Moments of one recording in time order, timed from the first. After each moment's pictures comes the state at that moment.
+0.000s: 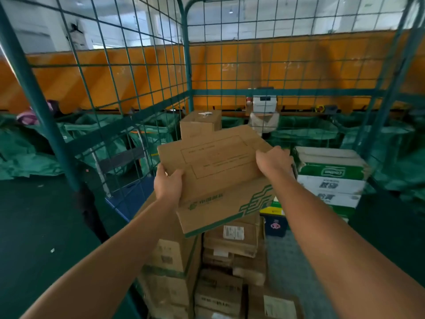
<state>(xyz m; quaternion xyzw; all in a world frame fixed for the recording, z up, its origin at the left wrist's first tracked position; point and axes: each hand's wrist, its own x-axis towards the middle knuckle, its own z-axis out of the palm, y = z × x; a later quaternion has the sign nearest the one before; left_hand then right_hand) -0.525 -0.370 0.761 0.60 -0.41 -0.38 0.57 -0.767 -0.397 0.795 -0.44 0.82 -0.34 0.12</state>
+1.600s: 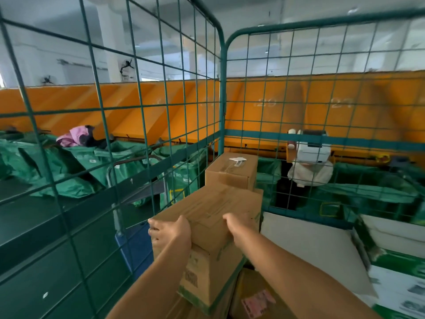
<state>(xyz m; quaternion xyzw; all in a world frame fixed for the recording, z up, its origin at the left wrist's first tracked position) -0.487 -0.660 0.741 0.81 -0.20 -0.29 0.47 -0.631 -0.685 0.745 -0.36 0.70 -0.40 0.48</state>
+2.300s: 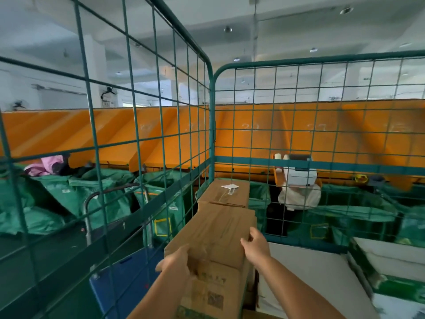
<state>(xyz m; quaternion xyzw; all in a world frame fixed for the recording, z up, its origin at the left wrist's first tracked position) -0.465 -0.739 0.730 0.65 -0.12 -0.55 0.51 -0.661 -0.736 0.745 -0.50 0.69 -0.40 0.33</state>
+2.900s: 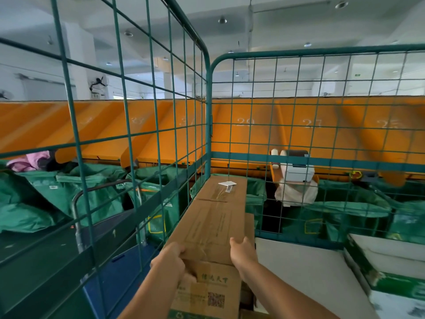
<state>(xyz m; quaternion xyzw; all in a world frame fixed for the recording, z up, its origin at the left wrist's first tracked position) -0.450 -0.749 0.757 0.66 -0.13 -0.60 0.43 -0.621 -0.745 0.737 -0.40 0.74 -0.40 0.37</state>
